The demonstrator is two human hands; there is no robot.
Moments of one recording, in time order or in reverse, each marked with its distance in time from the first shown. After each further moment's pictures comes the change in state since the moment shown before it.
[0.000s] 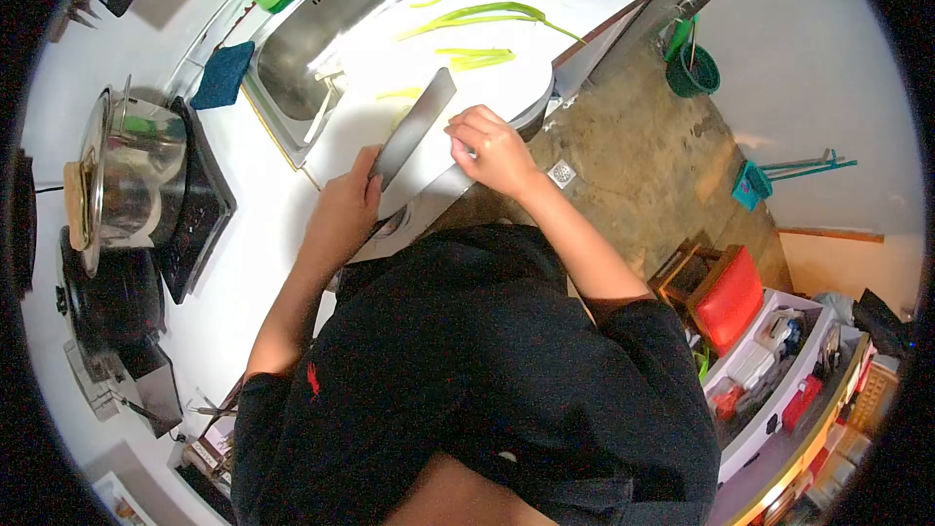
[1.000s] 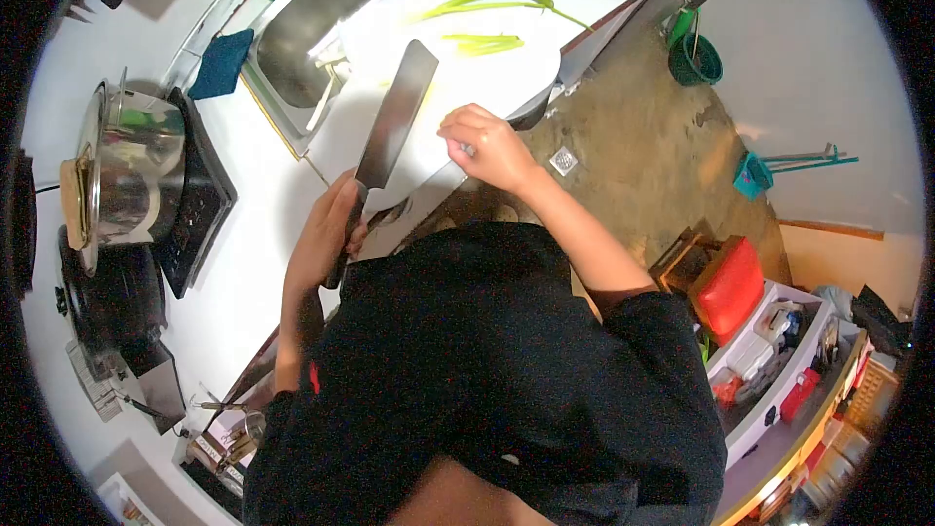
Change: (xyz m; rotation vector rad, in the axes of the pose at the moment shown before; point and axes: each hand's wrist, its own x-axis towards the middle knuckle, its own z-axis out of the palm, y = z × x) left_hand -0.040 -0.016 -0.018 -0.862 -0.173 -0.293; right_hand 0.002 -0.012 0.011 0.113 -0.083 0.025
